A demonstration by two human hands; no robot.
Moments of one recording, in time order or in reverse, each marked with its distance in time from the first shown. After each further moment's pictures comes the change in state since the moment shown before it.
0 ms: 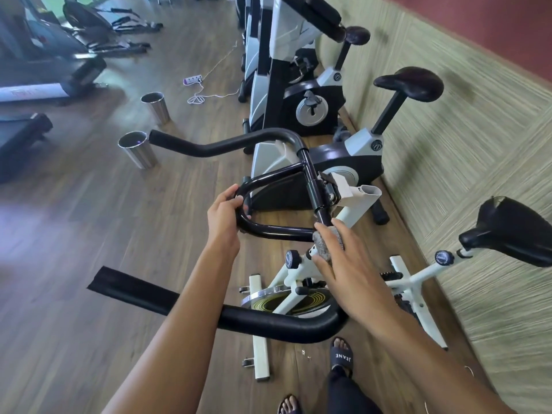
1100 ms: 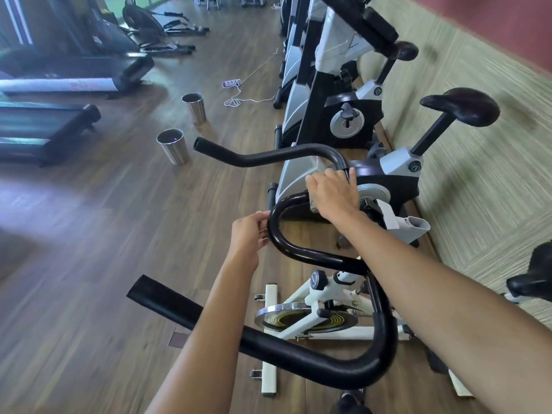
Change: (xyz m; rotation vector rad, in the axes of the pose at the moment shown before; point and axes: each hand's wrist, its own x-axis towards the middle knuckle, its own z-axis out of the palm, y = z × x) left_hand 0.013 0.011 -0.014 0.026 0.036 -0.159; right_hand 0.225 -0.041 0.034 -0.226 -0.058 0.009
